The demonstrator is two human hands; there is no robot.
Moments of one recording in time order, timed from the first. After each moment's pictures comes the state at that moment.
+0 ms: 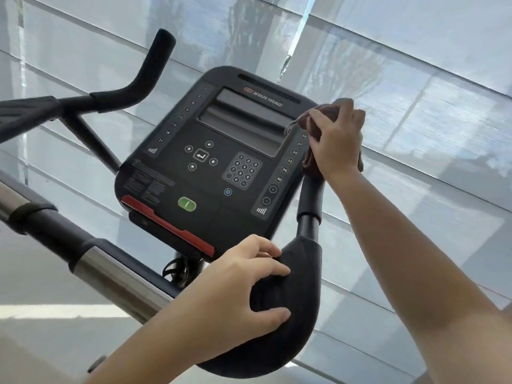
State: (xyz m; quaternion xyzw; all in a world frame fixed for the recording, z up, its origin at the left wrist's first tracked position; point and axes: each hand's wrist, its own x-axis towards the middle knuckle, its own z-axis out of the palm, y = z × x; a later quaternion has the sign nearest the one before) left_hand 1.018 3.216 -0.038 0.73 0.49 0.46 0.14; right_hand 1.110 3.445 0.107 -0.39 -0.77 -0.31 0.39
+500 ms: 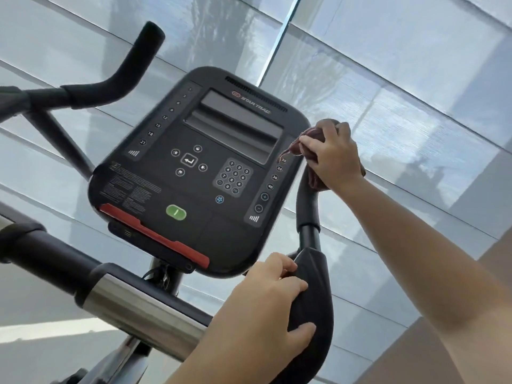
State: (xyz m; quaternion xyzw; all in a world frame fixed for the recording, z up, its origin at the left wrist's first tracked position) left_hand 1.019 3.223 -0.046 0.74 0.45 0.49 0.13; right_hand 1.115 3.438 0.118 -0.38 -0.78 -0.44 0.21
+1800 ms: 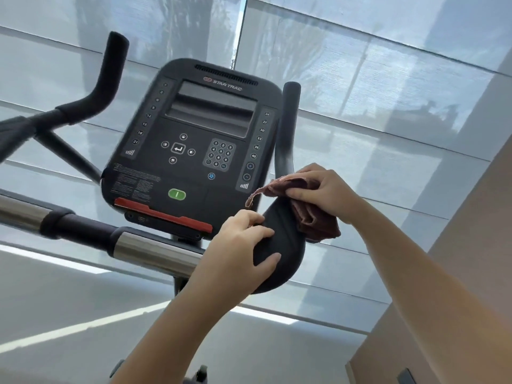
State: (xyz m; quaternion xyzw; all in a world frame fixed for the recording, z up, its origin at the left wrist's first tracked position) left_hand 1.019 3.194 -0.048 0.72 0.49 0.49 0.02; right_hand 1.183 3.304 0.044 -0.41 -0.84 0.19 0.31
